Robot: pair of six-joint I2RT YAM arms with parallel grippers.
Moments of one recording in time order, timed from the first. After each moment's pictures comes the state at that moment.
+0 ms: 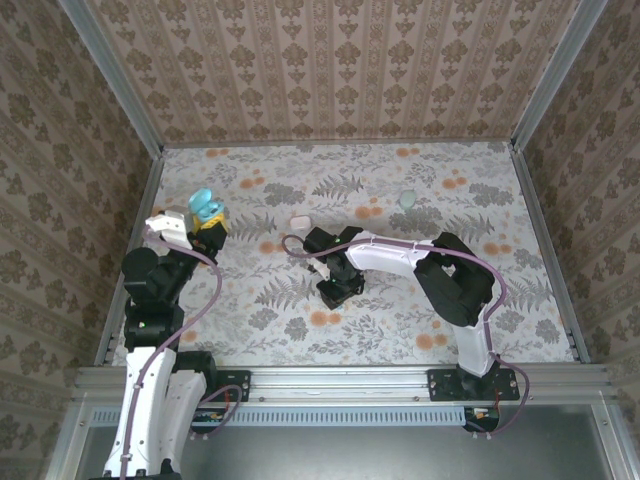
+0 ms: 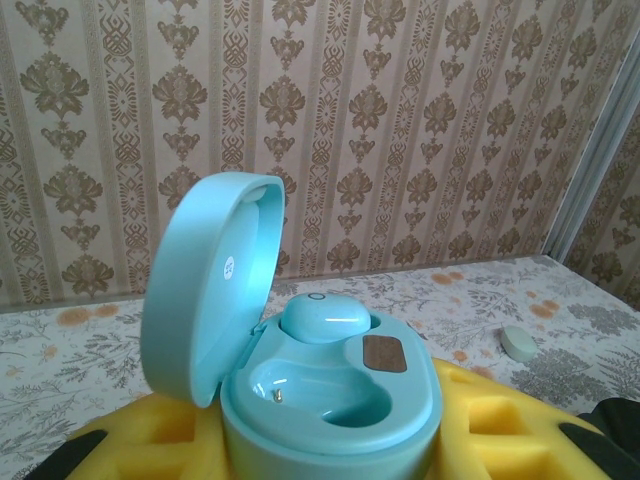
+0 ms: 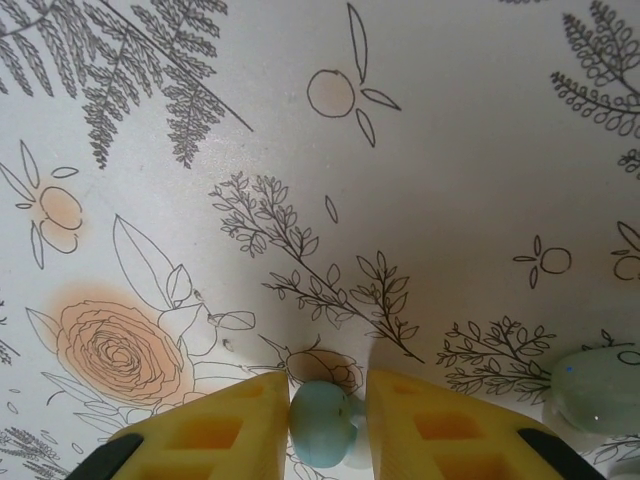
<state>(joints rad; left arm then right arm) -0.04 0.52 0.58 -0.05 0.43 -0.14 0.84 1.98 1.36 -0.90 -0.15 0.21</state>
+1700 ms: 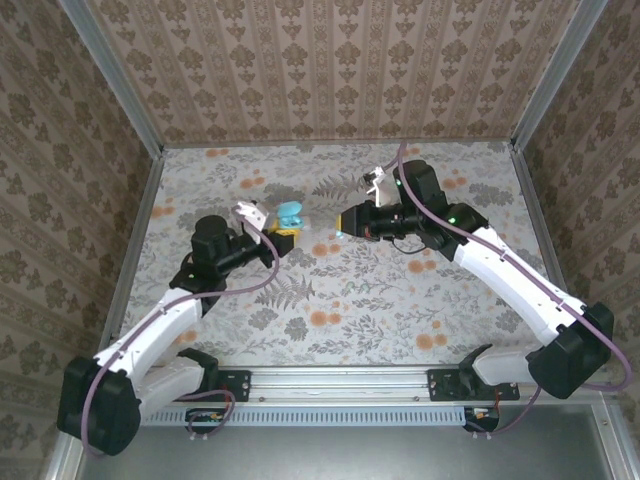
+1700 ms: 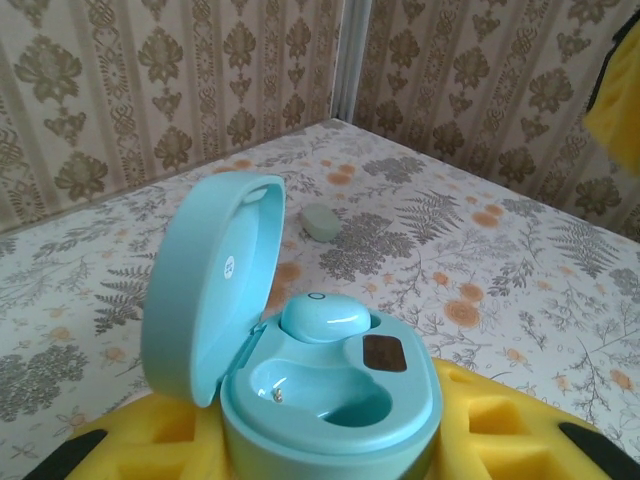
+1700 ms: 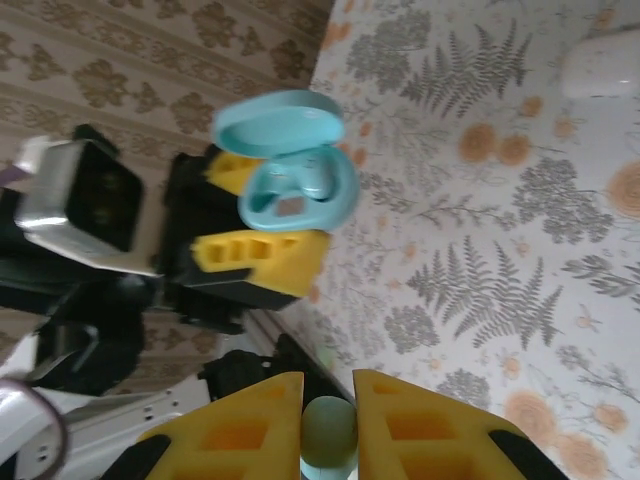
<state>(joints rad) -0.46 1.02 0.58 0.23 0.55 -0.01 0.54 1.32 1.24 -0.50 -0.60 0.73</state>
